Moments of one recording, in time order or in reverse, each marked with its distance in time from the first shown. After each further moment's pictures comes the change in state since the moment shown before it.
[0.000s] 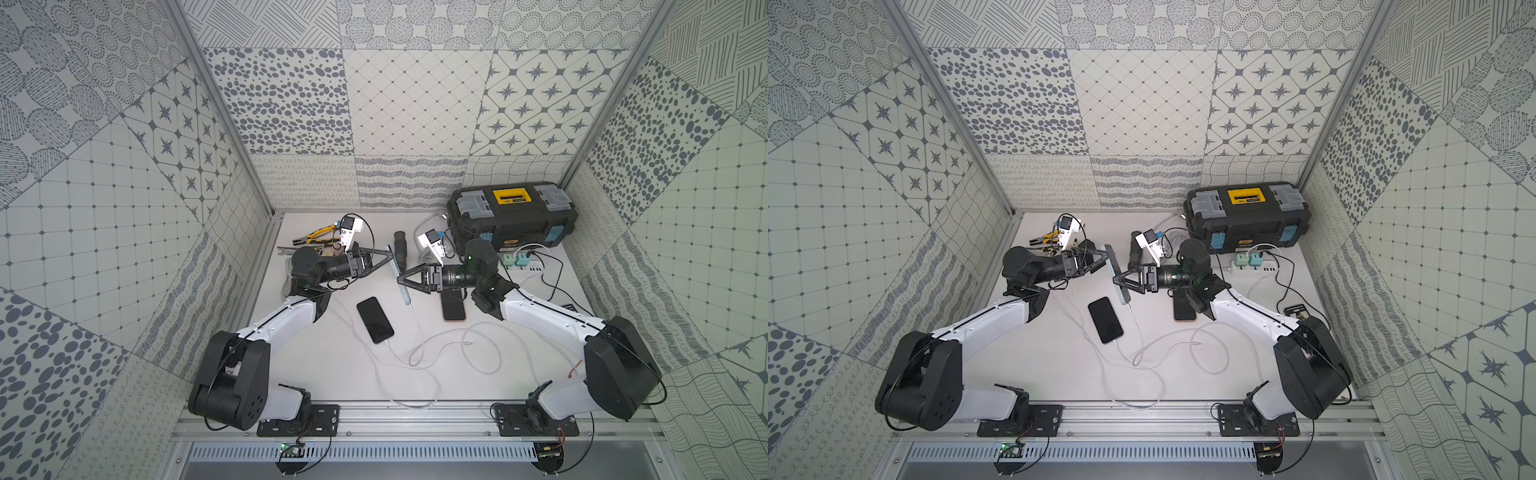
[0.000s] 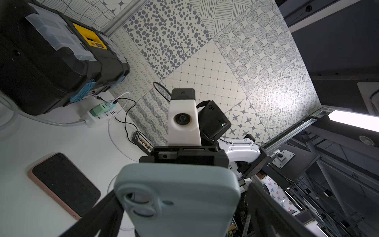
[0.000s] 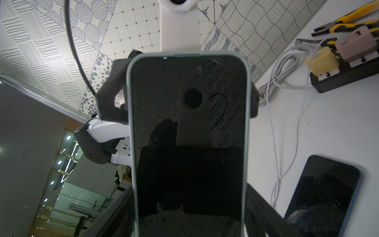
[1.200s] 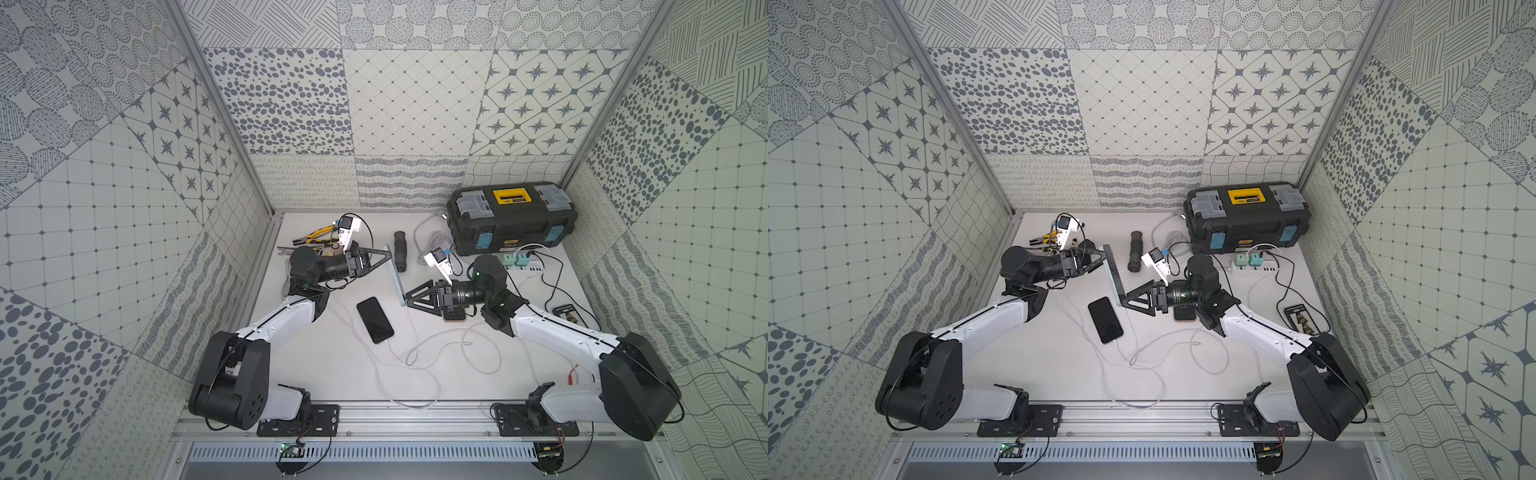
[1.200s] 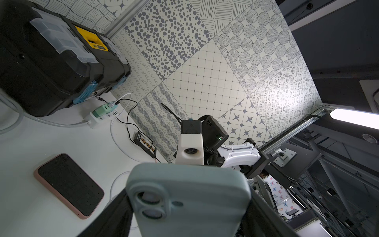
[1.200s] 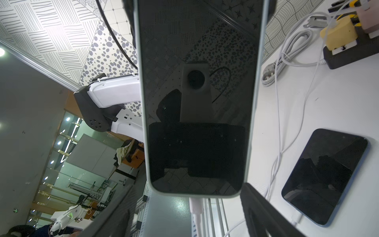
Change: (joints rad) left arm 0.023 -0.001 0.003 0.006 0.014 0.006; right arm 0.003 -0.121 -0.182 0.002 -0.085 -0.100
